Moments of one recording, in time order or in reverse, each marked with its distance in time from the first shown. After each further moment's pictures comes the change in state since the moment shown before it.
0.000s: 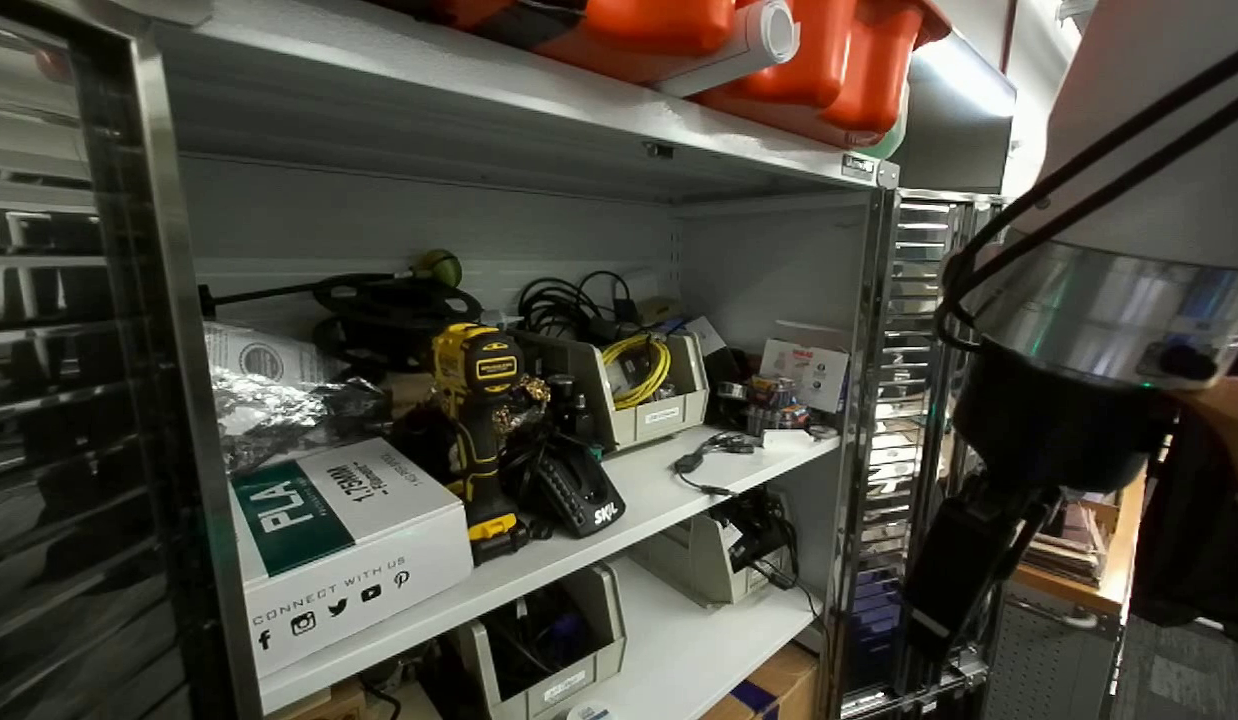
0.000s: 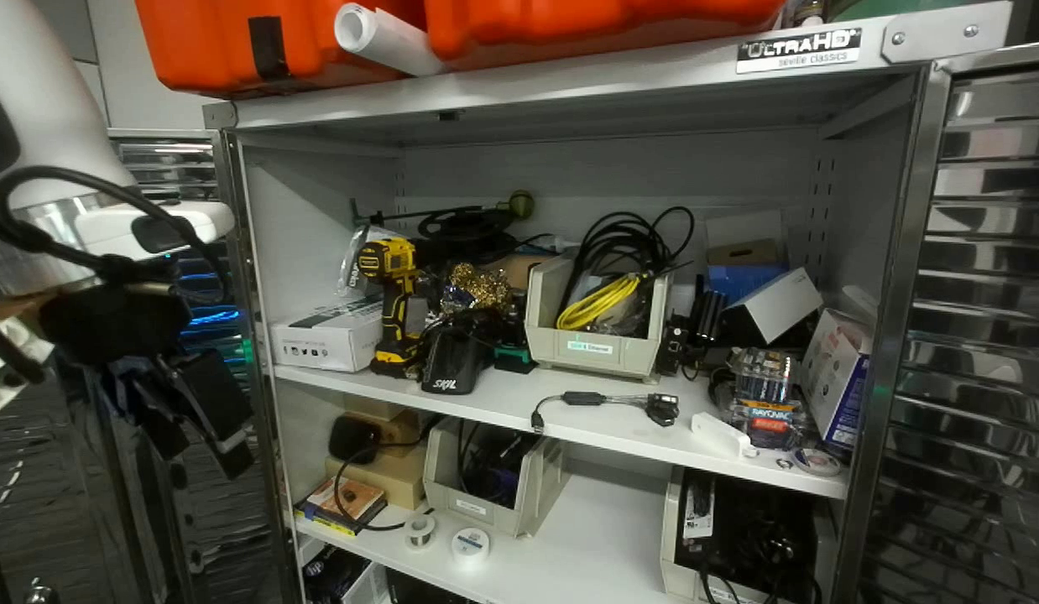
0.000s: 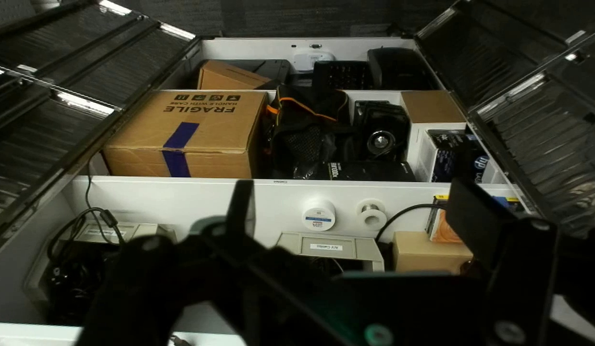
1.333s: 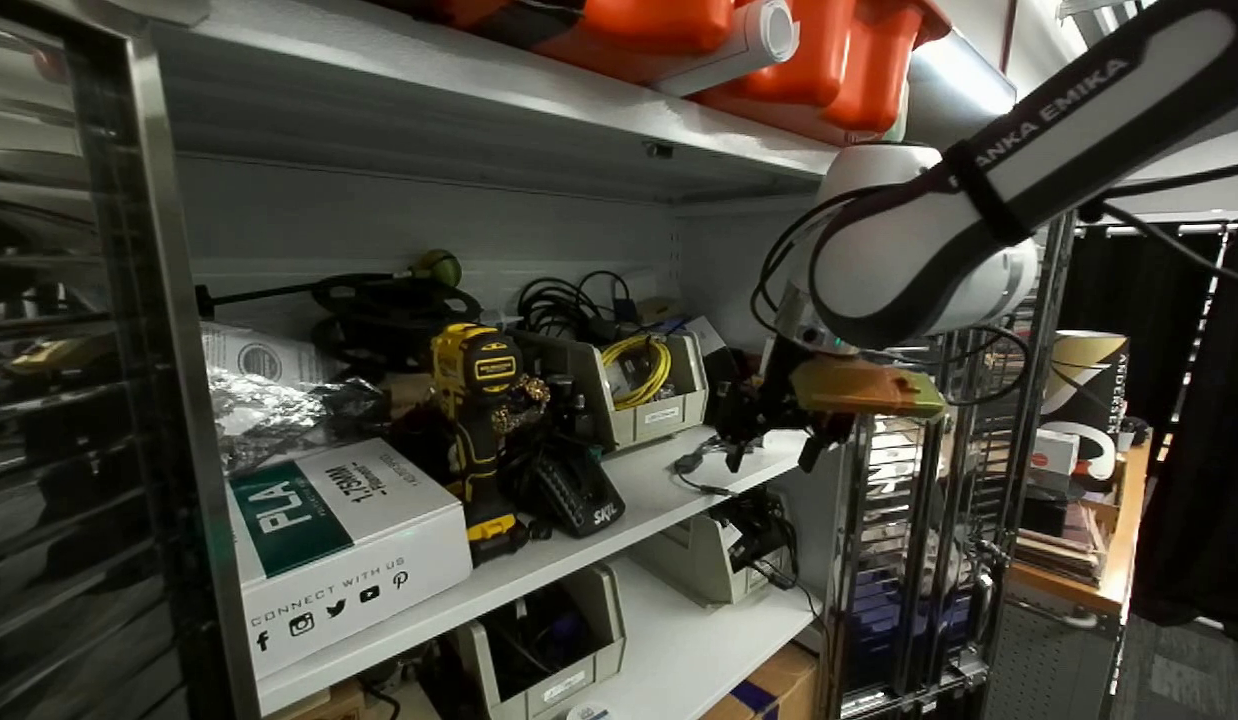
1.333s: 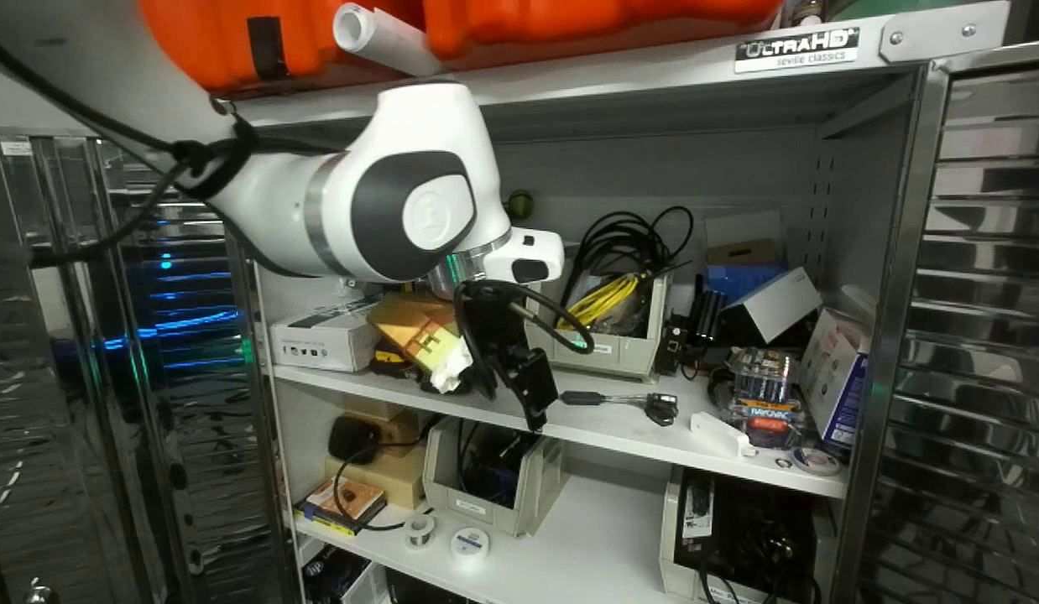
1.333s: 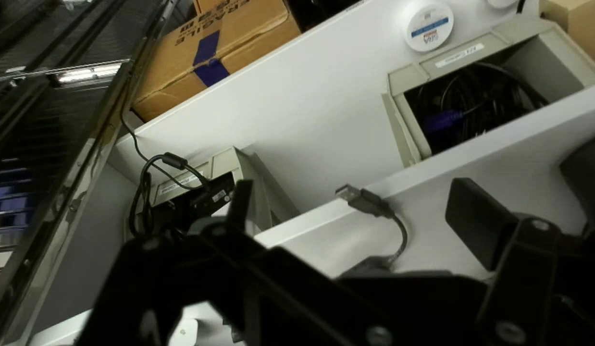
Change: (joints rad) arm -0.276 0.783 -0.171 0.499 -0.103 0.398 0.174
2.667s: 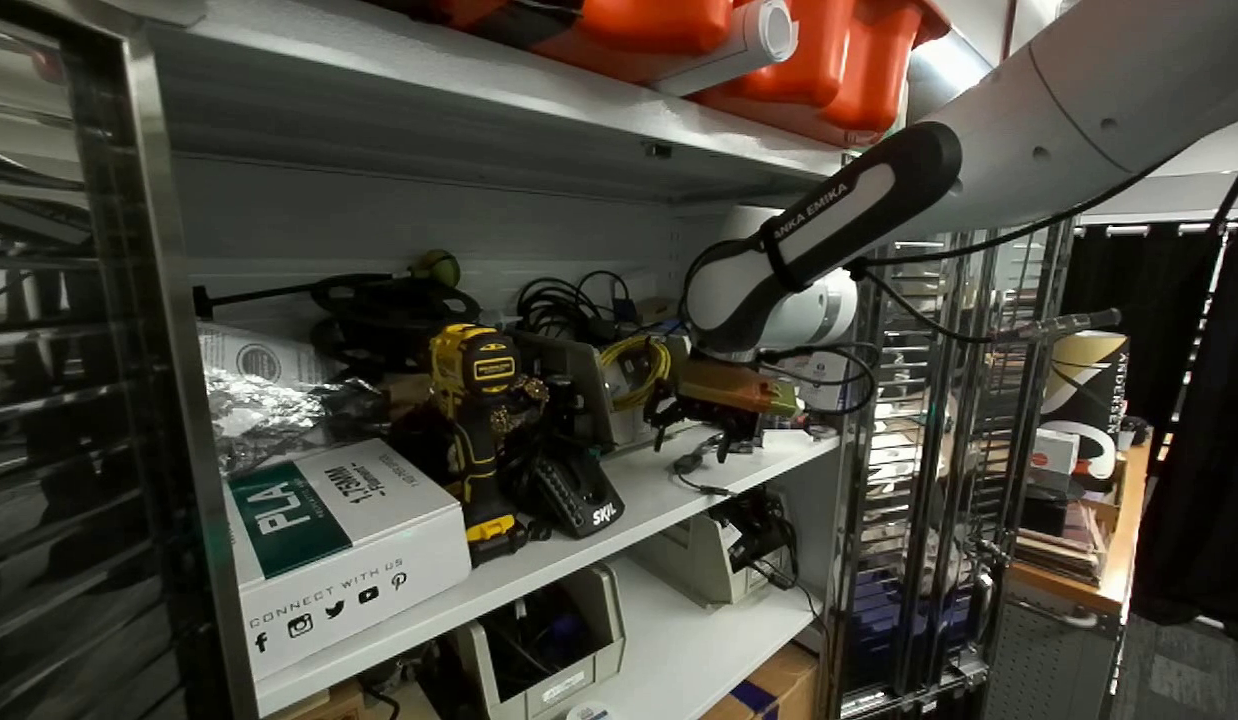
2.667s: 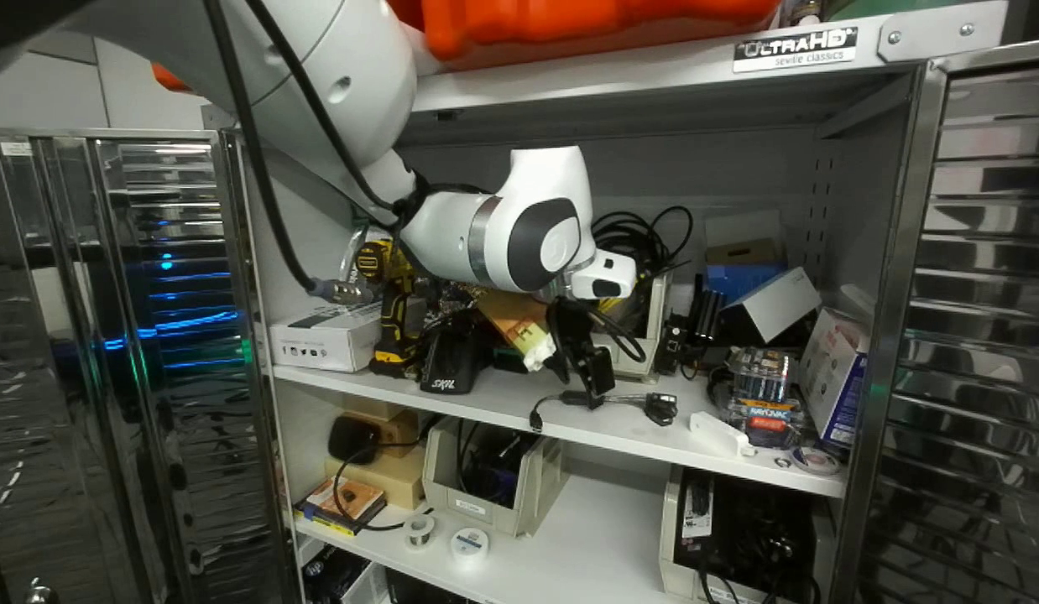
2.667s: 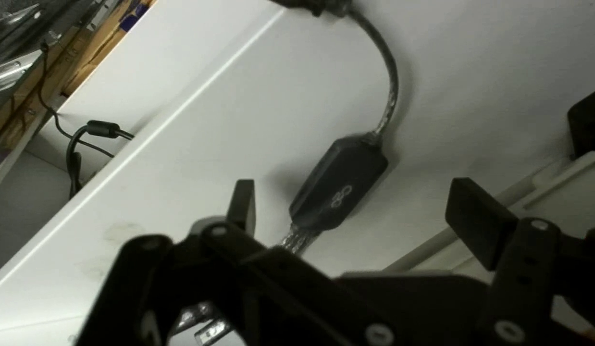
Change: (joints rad) arm 0.099 0.470 -0.118 0.546 0.060 -0.077 0.140
